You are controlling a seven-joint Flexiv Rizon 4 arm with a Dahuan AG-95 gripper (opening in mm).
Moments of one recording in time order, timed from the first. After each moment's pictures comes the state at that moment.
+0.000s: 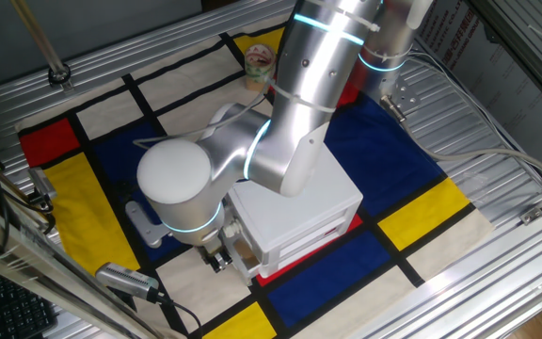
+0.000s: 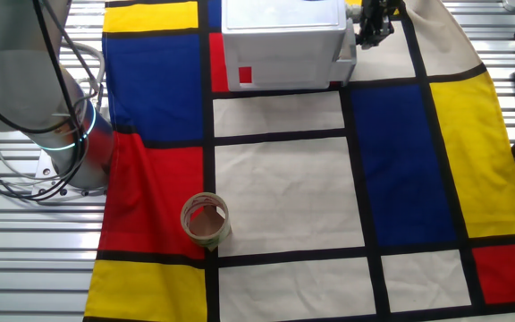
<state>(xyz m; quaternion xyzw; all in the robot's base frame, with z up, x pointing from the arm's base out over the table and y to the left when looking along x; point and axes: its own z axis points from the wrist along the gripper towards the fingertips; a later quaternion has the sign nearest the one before) 0.597 0.259 0.059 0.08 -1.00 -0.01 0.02</state>
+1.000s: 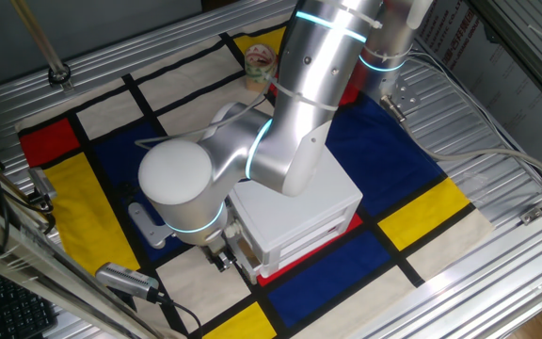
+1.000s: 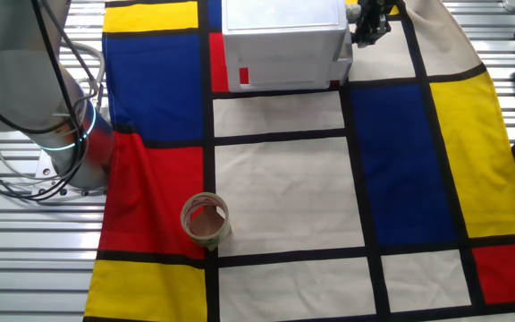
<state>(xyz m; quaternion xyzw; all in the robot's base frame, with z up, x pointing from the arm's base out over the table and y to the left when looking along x) 0.590 0.263 0.058 0.09 -1.00 0.00 0.02</state>
